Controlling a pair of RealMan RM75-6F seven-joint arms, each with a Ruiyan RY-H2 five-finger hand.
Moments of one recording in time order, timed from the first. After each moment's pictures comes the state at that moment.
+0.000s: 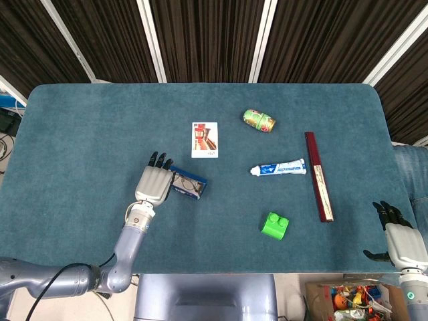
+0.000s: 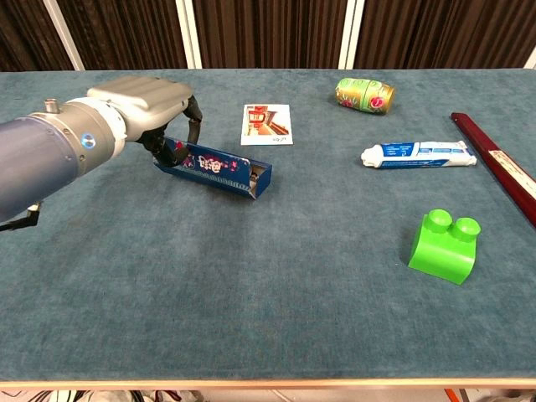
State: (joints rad) left arm -0.87 -1.71 -0.25 -1.59 0.74 1.19 0.95; right arm 0.13 -1.01 0.06 -1.79 -1.17 1.24 -0.17
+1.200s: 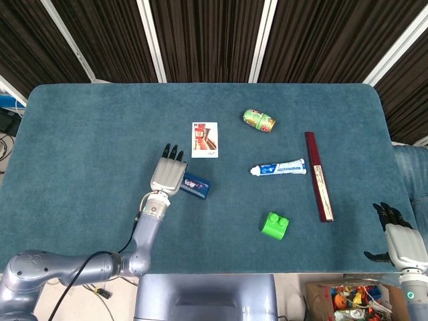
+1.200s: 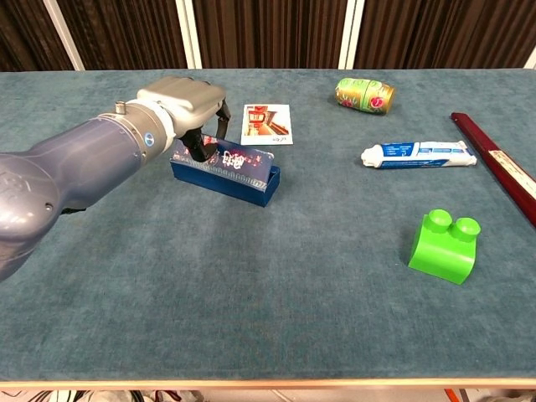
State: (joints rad) left arm -0.99 -1.84 -0.29 -1.33 0.68 1.12 0.95; right arm 0.14 -1.01 0.06 -1.80 -1.14 1.23 -0.19
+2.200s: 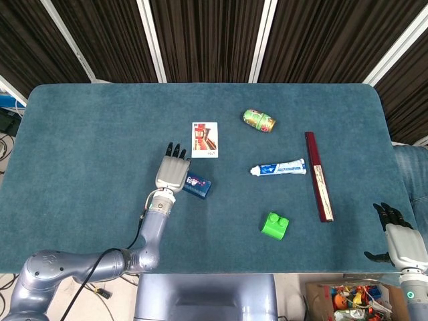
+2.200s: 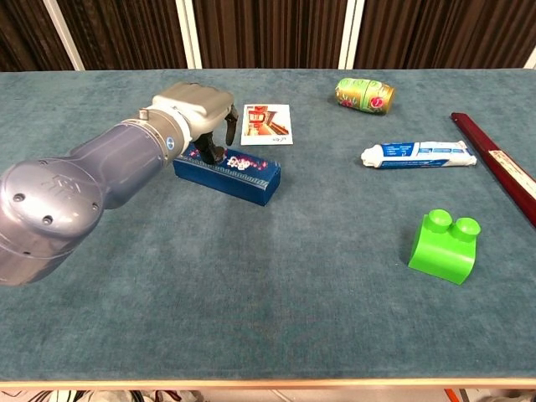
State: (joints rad) left arm -1.04 -1.92 -0.31 -1.20 0.64 1.09 0.95; right arm 0.15 -1.01 0.05 -1.80 -1.13 1.23 -0.20
